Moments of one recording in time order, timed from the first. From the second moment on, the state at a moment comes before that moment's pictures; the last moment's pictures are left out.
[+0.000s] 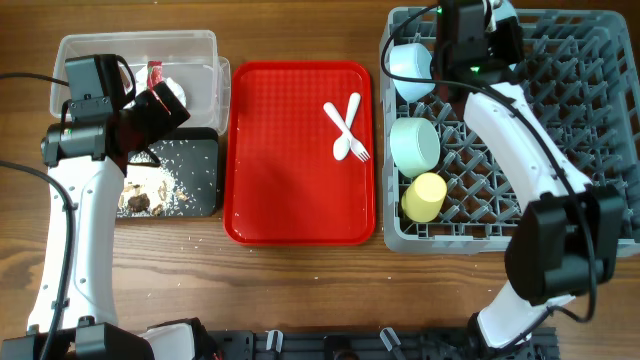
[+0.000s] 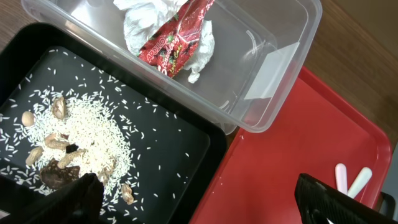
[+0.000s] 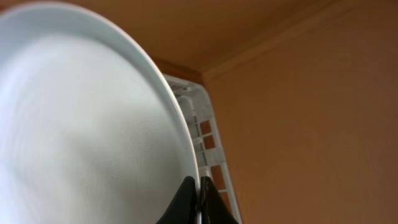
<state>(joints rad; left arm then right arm) 0.14 1.44 1.28 -0.82 0.02 -0.47 0.20 1.86 1.49 -0.27 1.02 -0.43</state>
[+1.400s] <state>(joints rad) 0.14 1.44 1.28 -0.82 0.02 -0.47 0.55 1.99 1.66 -0.82 -0.13 0.14</state>
